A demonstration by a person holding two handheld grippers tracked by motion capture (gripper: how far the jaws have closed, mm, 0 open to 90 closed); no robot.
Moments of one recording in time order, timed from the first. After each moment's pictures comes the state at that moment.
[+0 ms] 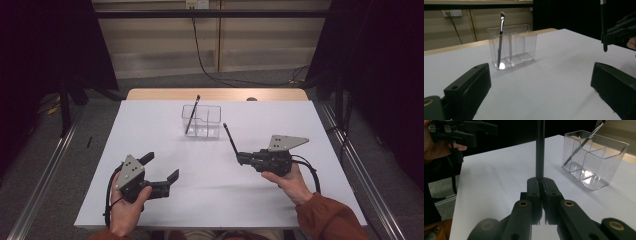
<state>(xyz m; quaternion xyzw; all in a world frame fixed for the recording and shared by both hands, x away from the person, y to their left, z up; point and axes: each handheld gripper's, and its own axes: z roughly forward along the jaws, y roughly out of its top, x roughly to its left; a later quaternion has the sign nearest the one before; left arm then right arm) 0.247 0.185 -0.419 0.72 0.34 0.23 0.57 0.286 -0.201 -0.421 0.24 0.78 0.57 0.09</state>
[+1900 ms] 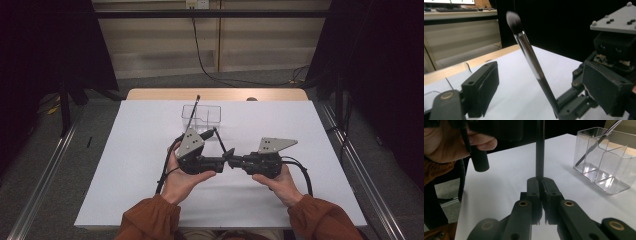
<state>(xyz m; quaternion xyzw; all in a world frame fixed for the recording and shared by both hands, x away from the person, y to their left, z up) 0.293 0.062 -0.388 0.74 0.24 0.16 0.61 0.287 -0.180 -0.430 0.23 0.78 0.57 0.07</state>
